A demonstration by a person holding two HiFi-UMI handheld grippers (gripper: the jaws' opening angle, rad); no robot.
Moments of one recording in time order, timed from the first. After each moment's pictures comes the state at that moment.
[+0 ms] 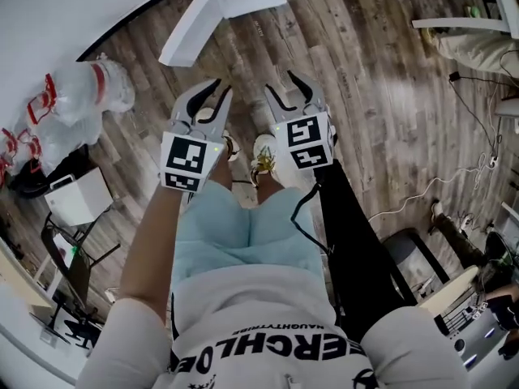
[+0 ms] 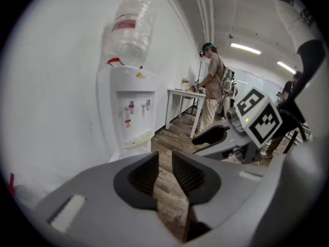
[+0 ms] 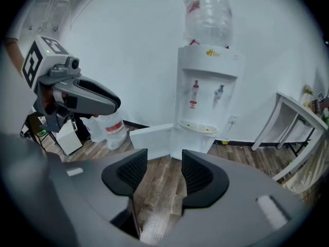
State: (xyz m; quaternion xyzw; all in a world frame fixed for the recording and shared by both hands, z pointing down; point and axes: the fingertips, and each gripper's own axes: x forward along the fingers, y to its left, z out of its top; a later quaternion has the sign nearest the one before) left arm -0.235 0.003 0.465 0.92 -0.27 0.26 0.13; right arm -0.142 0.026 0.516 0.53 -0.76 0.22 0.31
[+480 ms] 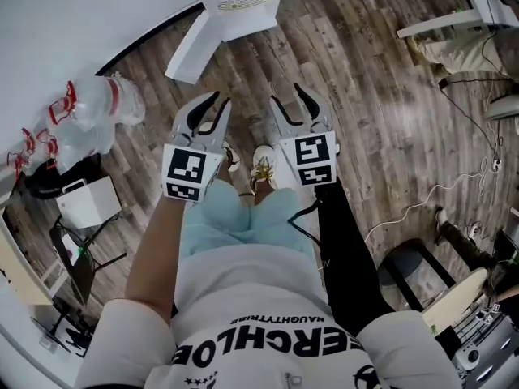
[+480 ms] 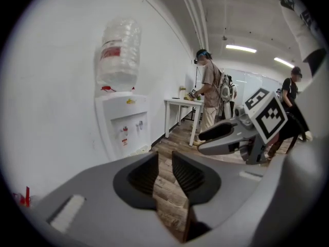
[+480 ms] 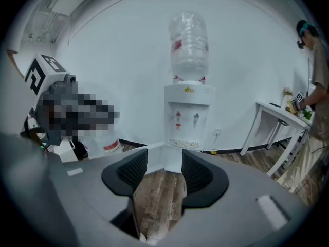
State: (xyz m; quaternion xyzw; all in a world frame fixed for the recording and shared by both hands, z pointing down) left arm -0.205 0.051 0.360 0.92 -0.29 0.24 0.09; right arm -0.095 0.074 0.387 0.59 -0.75 0.18 0.23
